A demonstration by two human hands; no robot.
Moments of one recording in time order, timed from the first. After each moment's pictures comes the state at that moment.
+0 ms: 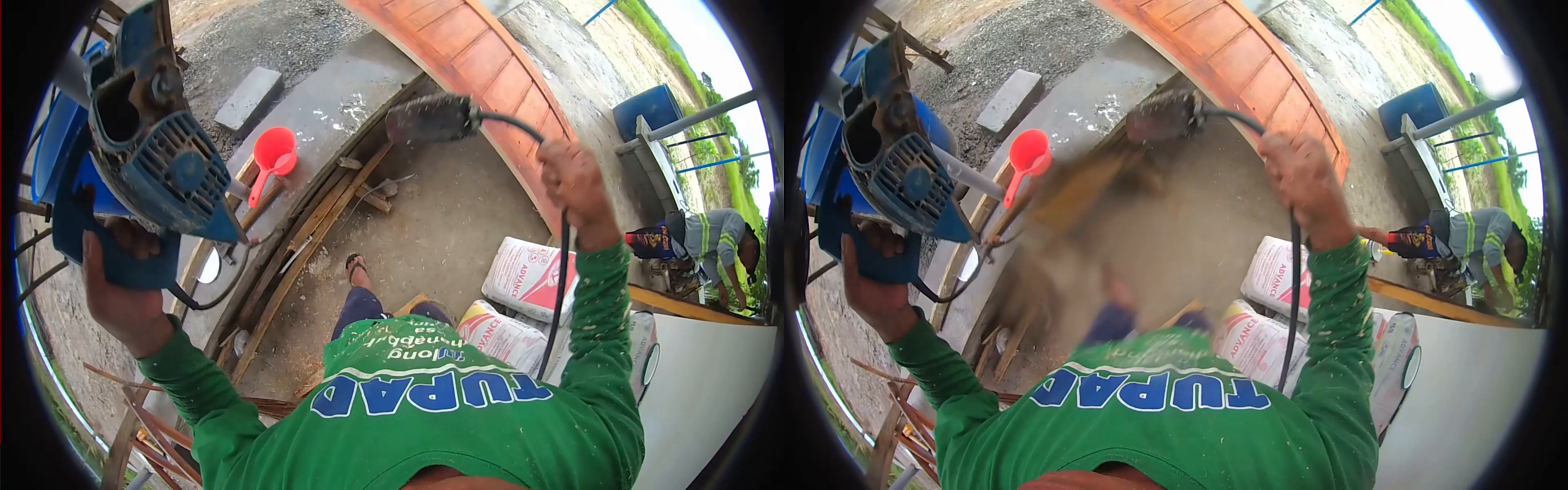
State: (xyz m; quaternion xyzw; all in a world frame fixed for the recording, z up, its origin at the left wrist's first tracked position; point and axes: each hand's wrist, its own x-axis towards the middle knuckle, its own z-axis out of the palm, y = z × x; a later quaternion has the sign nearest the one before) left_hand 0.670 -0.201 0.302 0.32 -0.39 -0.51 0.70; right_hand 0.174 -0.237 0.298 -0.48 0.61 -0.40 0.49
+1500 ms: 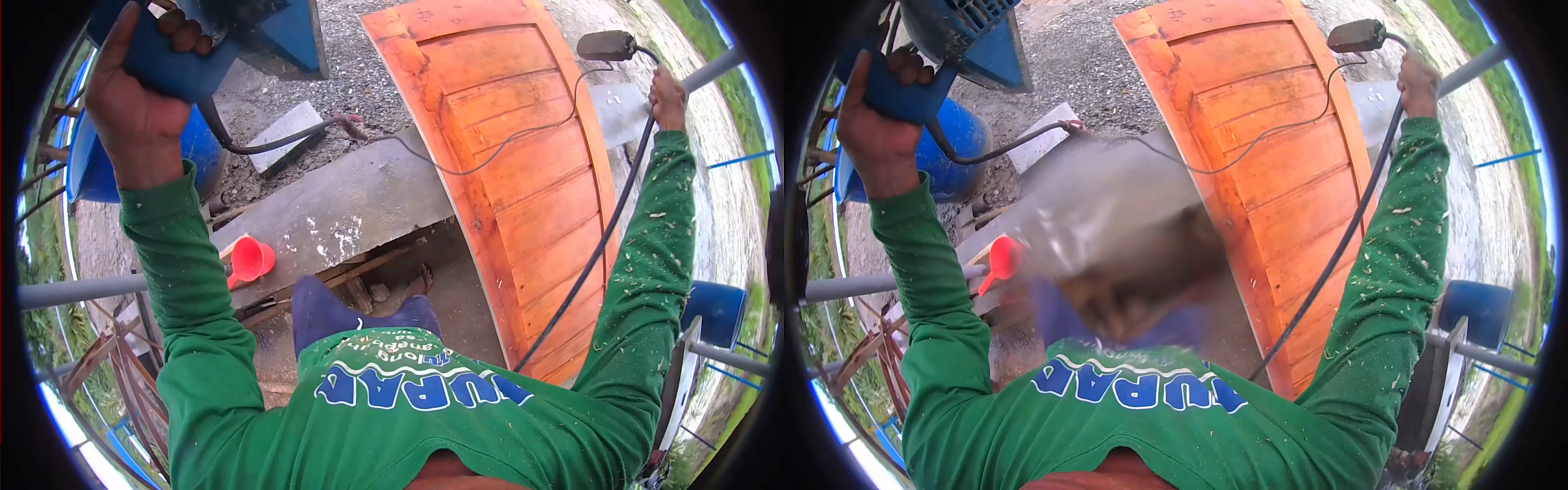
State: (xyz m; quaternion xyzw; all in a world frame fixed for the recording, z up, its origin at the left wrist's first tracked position) left_hand 0.414 -0.837 0.376 0.30 -0.40 -0.43 0.75; right_hand -0.125 -1.166 0.285 -0.52 0.54 -0.57 0.34
